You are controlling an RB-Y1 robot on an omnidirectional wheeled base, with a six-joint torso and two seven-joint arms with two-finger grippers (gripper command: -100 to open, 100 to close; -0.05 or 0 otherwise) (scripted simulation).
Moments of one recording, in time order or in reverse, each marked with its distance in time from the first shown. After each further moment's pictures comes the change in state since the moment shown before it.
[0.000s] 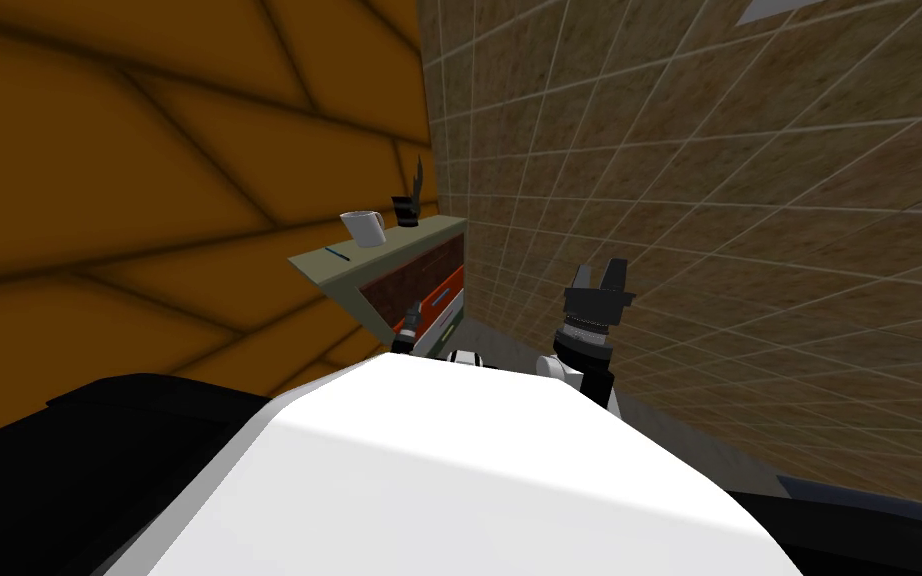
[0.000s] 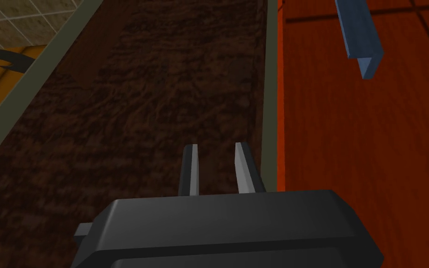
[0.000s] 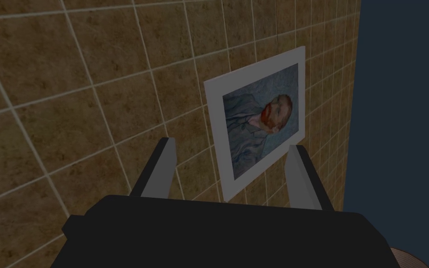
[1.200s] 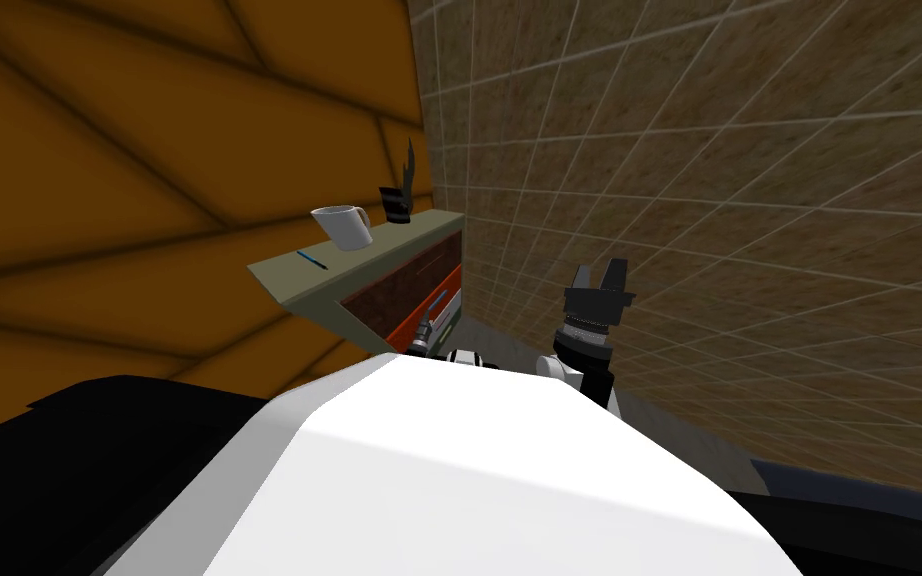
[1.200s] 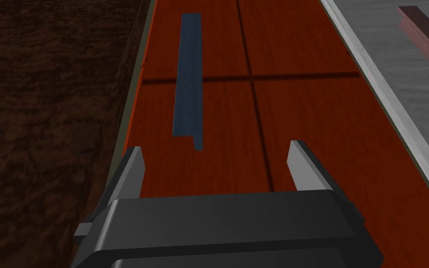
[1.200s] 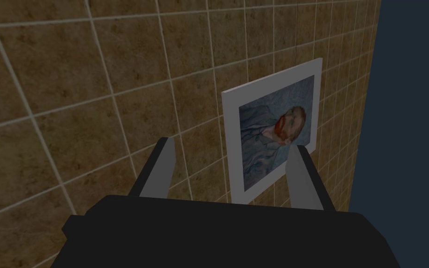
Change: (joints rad) left arm -0.070 -0.098 -0.022 0.307 -0.016 -0.042 -0.009; right arm 0.000 0.000 0.000 0.000 0.000 0.000 0.000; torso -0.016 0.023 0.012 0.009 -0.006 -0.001
